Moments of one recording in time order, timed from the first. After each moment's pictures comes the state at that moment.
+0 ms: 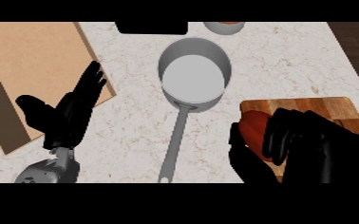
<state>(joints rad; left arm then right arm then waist) -0.12 0.13 -0.07 -1.74 0.09 0.12 0.37 -0.36 -0.01 0.55 -2.25 1.51 0.34 1.08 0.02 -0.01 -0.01</state>
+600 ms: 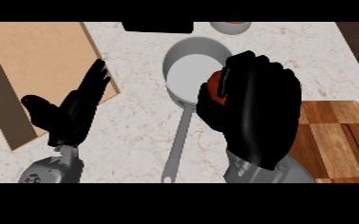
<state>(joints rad) -0.14 0.12 -0.08 -1.72 0.09 0.11 0.34 -0.66 -0.01 0.46 -1.89 1.32 0.30 1.19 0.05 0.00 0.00</state>
